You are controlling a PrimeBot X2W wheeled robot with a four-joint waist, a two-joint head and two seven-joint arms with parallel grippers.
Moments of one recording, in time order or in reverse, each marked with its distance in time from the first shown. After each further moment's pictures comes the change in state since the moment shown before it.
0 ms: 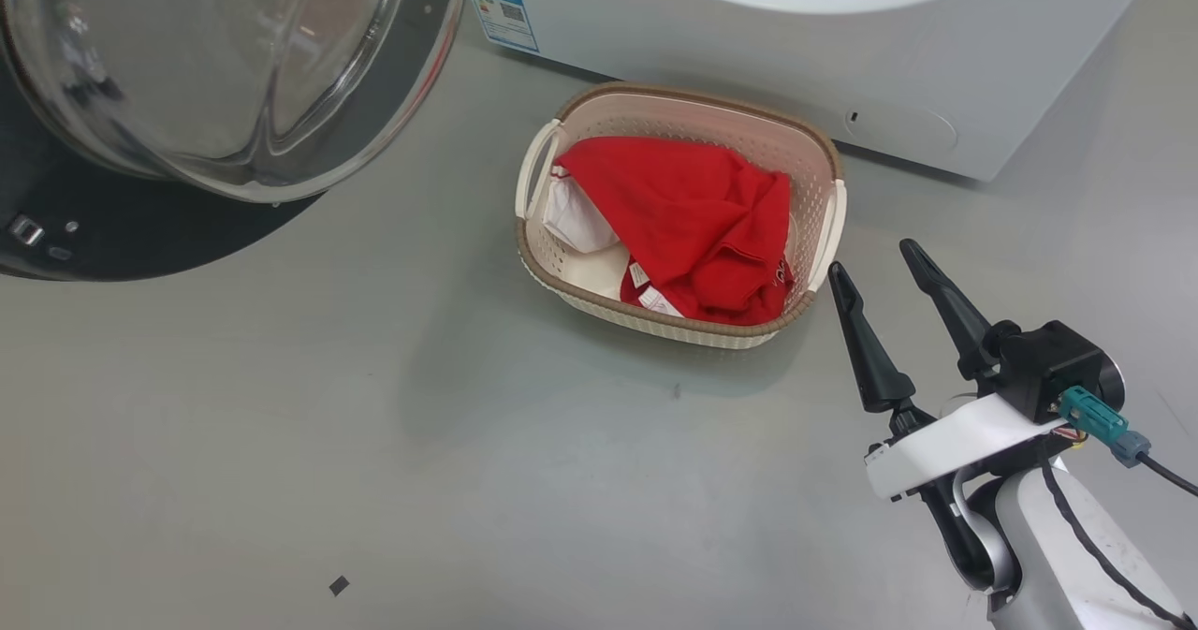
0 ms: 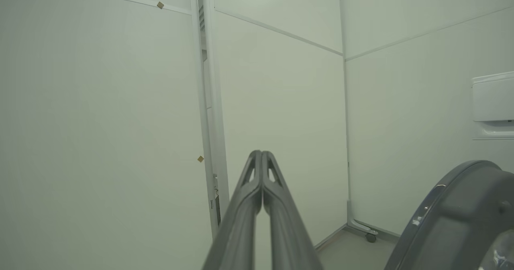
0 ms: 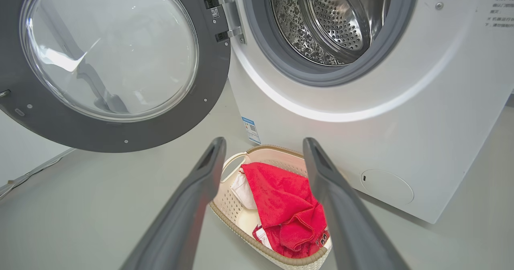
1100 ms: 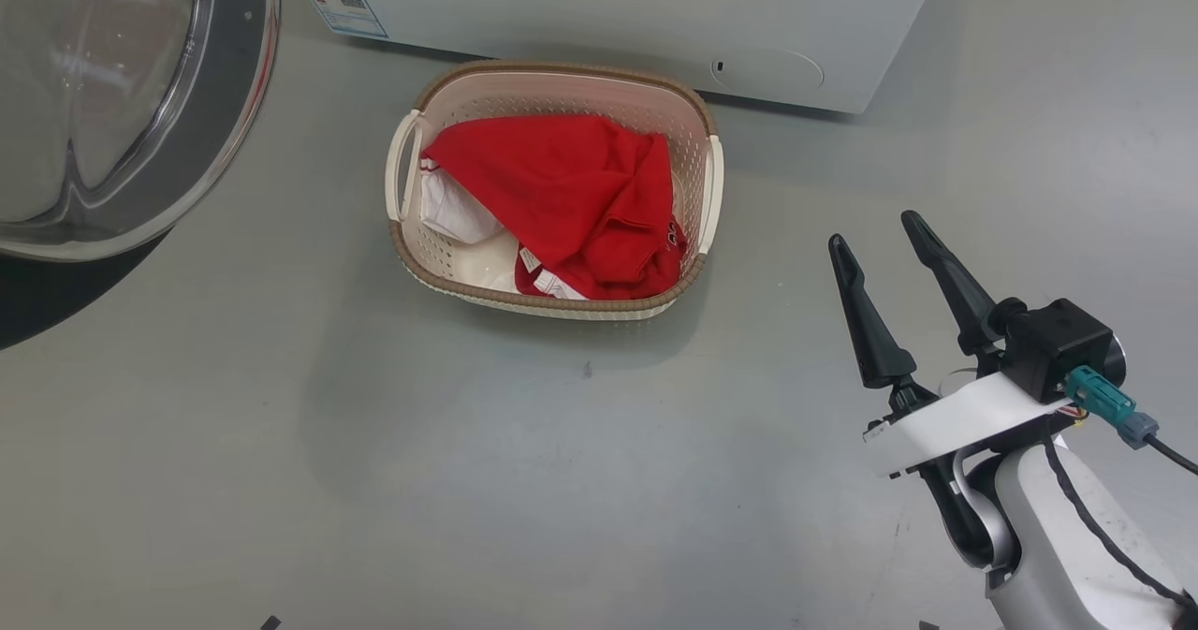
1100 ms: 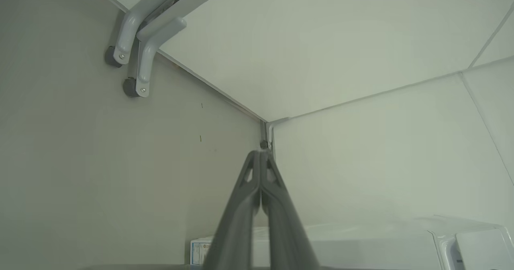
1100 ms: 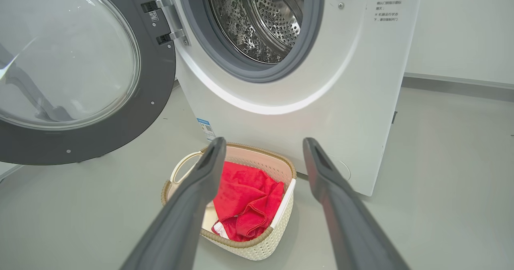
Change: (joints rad) left arm -0.408 -0.057 0.338 0.611 -0.557 0.116 0.481; right arm -0.049 -0.006 0.011 0.013 0.019 0.000 -0.024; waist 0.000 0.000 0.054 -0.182
